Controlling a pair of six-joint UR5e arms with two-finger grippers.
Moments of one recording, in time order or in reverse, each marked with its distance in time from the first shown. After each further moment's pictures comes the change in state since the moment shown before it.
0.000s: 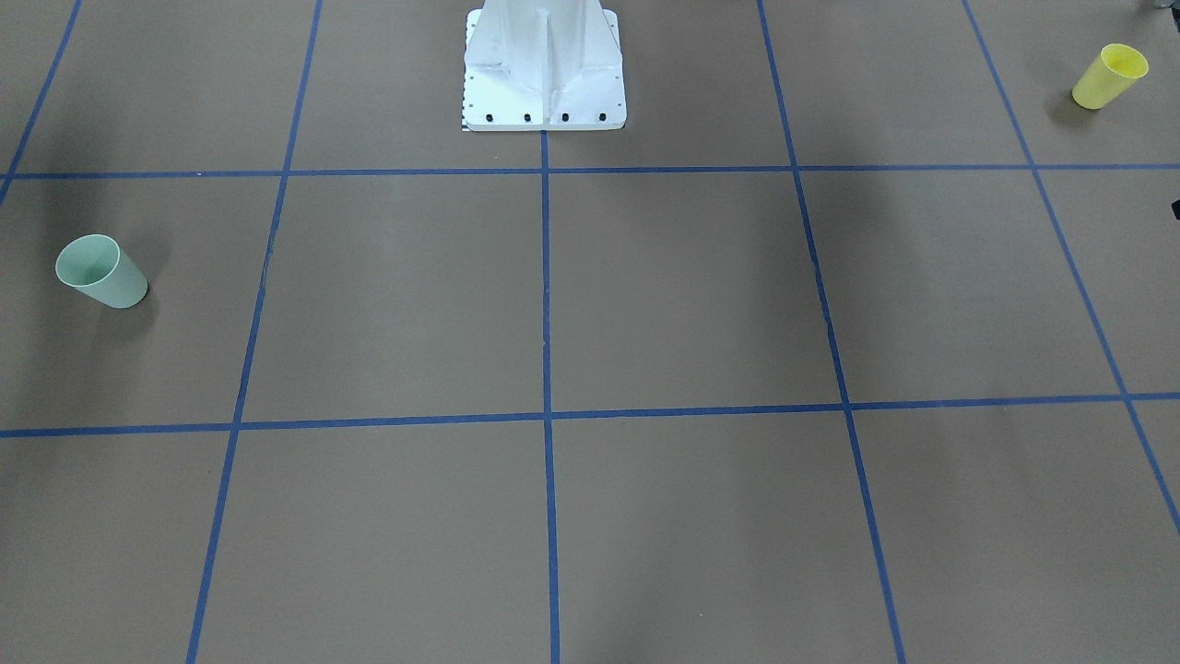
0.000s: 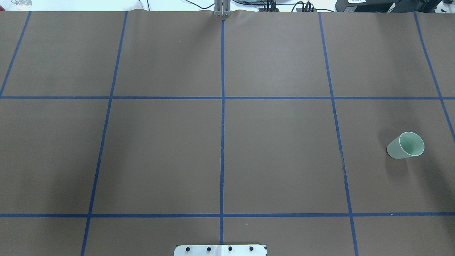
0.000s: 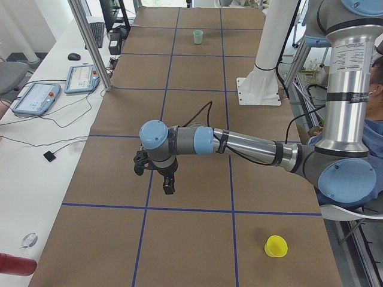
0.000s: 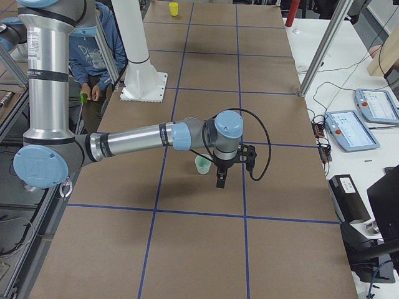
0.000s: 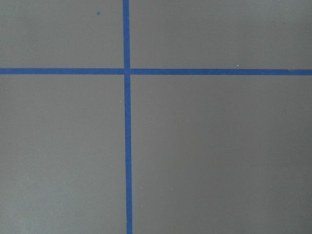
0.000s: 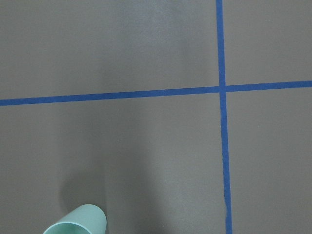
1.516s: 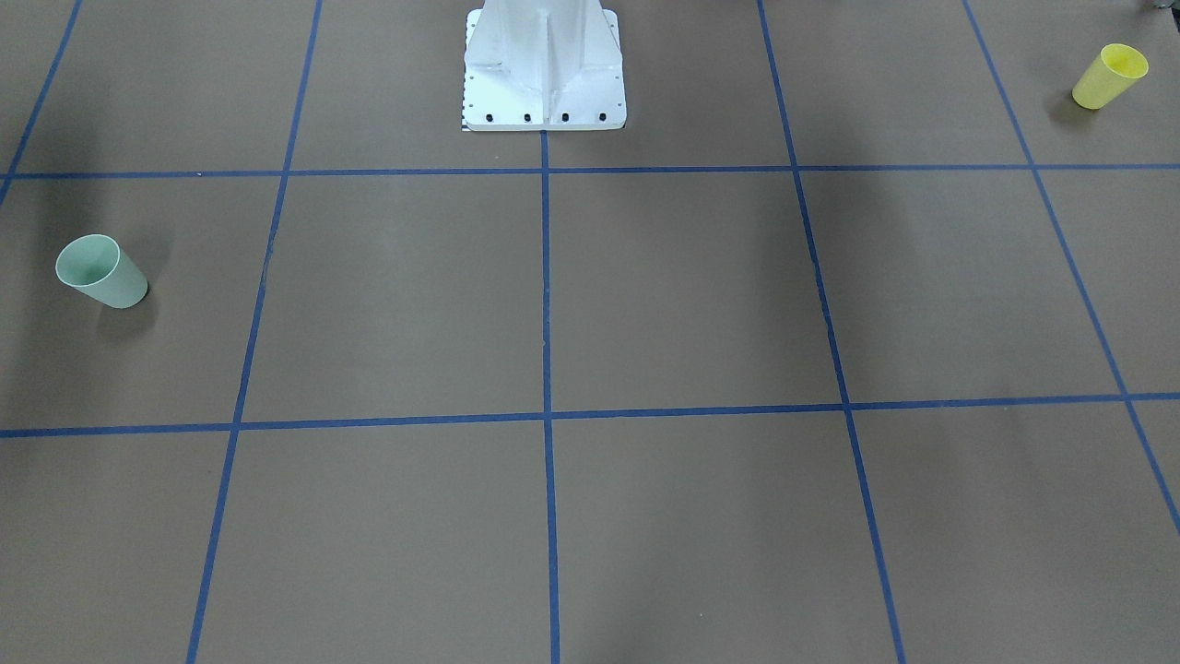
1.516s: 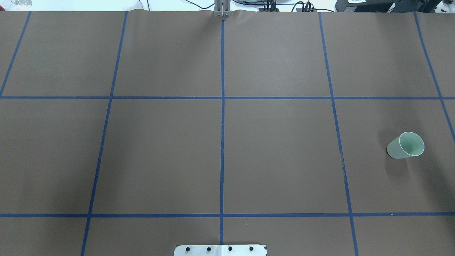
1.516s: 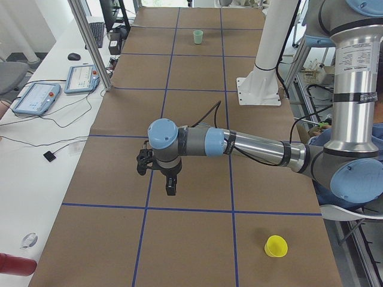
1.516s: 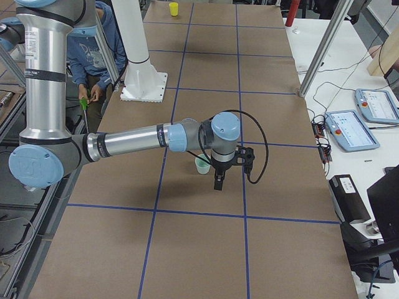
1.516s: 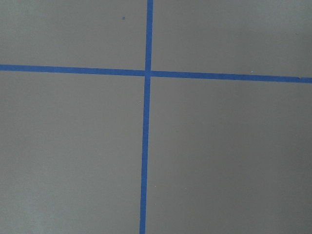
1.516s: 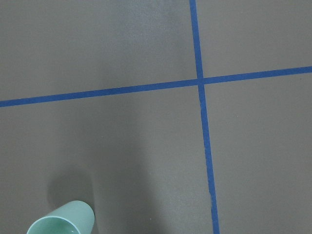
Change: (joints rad) left arm -0.039 0.047 -0.058 -0.077 -0.001 0.002; right arm 0.012 -0.010 0.008 0.001 0.000 0.001
